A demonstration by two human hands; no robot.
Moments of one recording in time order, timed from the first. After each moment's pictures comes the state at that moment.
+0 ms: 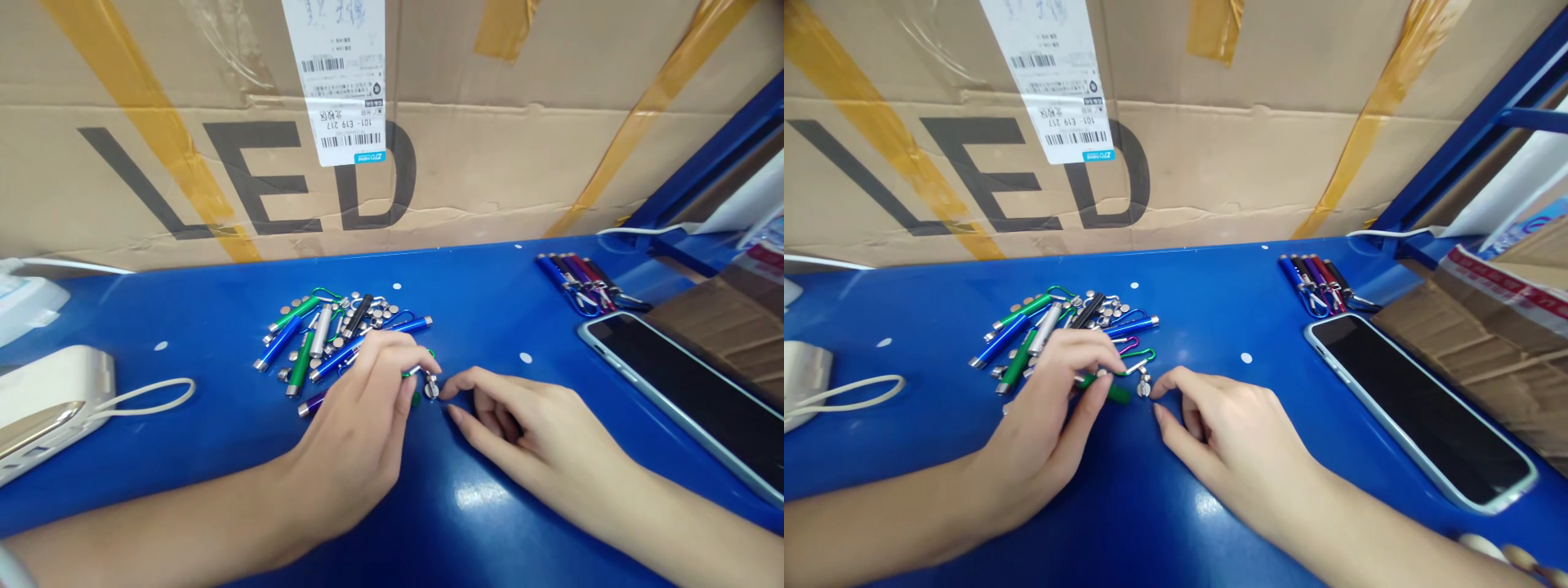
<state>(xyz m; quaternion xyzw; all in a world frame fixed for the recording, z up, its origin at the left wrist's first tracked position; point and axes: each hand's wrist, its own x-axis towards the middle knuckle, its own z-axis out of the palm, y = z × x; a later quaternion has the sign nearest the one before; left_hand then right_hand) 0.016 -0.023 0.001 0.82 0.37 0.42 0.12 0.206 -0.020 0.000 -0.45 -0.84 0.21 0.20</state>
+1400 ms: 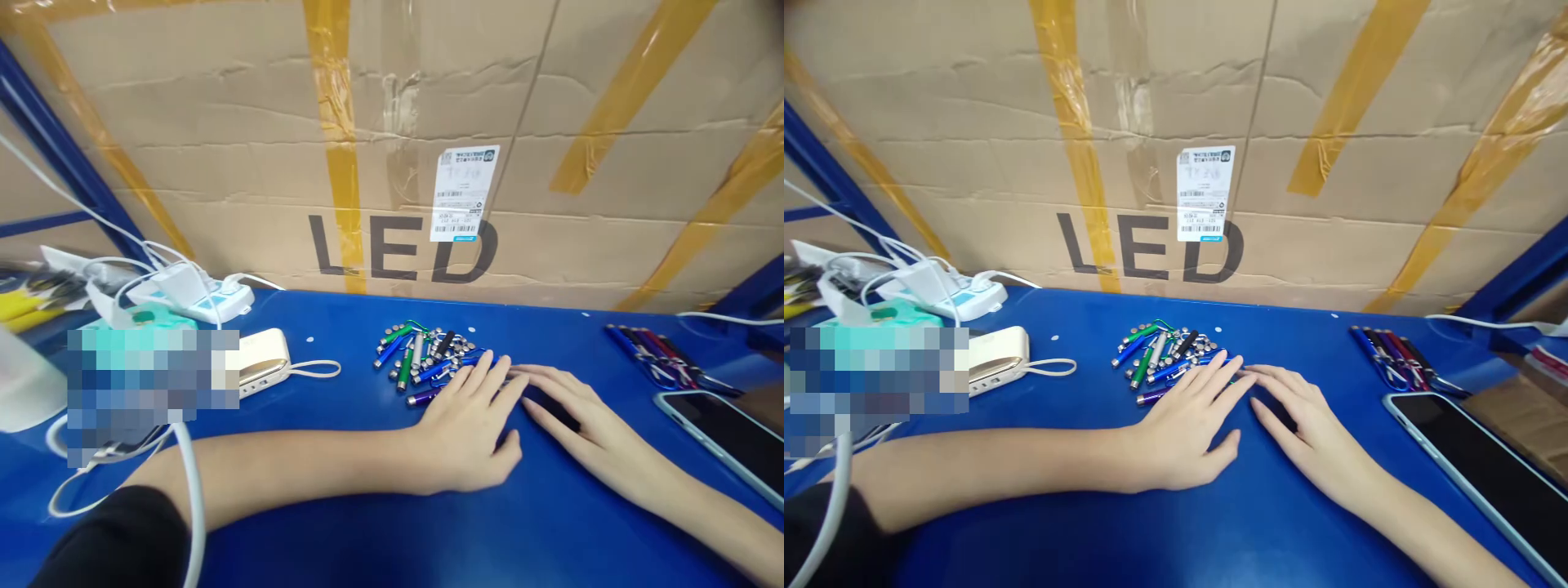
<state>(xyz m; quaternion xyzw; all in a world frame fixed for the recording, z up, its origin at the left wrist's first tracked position) 0.017 -0.030 -0.010 0.88 0.42 0.21 0.06 0.212 0.015 -0.021 -0.38 -0.89 0.08 0.25</state>
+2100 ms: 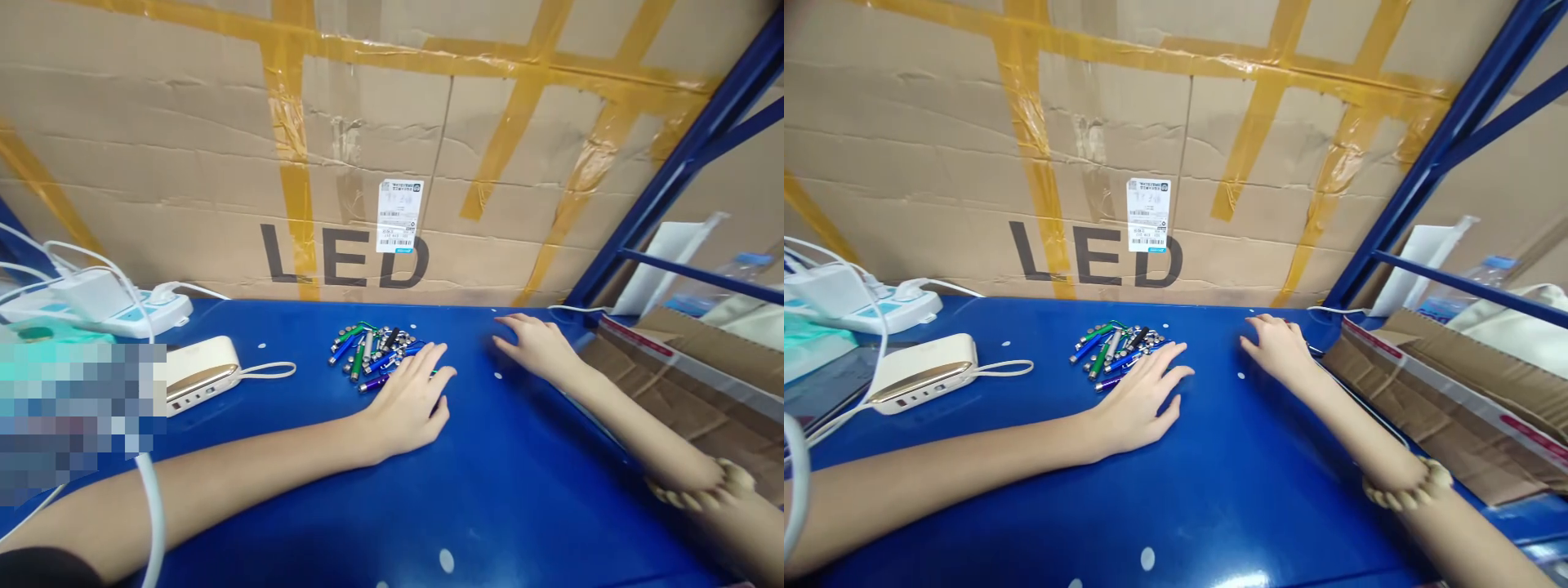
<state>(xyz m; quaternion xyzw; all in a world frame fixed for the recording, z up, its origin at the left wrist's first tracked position) 0.015 -0.033 -0.009 0.89 0.36 0.28 -0.01 0.245 0.052 0.029 -0.64 -0.75 -0.15 0.01</state>
